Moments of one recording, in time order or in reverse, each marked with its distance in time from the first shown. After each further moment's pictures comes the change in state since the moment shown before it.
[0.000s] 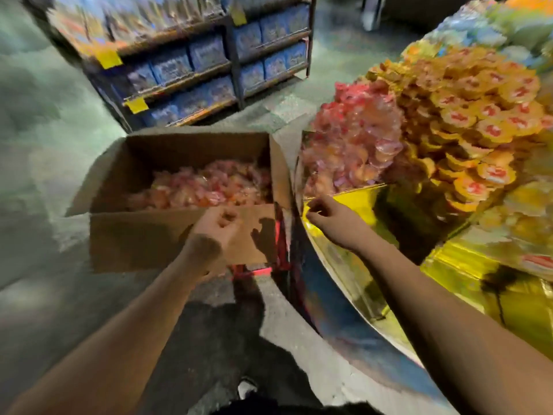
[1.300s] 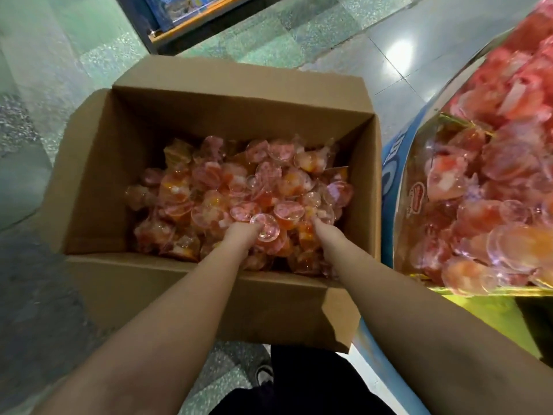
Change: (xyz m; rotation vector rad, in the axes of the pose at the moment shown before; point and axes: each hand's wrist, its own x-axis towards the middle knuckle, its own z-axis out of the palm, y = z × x) left_hand 0.368 -0.213 0.010 -0.219 -0.060 -1.096; right_hand 0.406 0.010 0.248 0.524 -0.292 1.054
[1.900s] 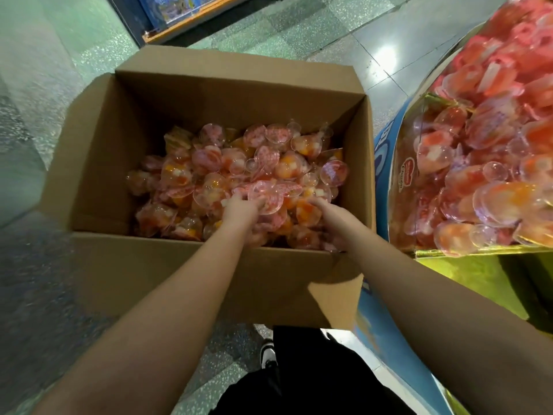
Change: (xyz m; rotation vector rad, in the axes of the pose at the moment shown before) left_hand -0.037 -0.016 -0.014 -0.294 -0.119 0.173; right_hand -0.035 0.030 -0.017 0.005 -0.111 -0.165
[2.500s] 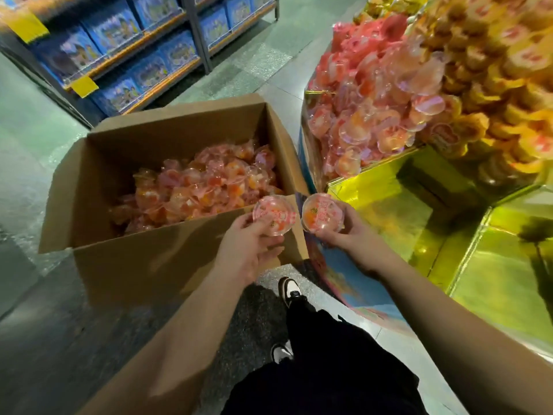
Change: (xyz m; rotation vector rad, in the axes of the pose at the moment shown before) left_hand -0.272 -0.107 0.003 -0.048 -0.373 0.210; right_hand -0.253 0.198 -0.081 -0.009 0.159 -0.745
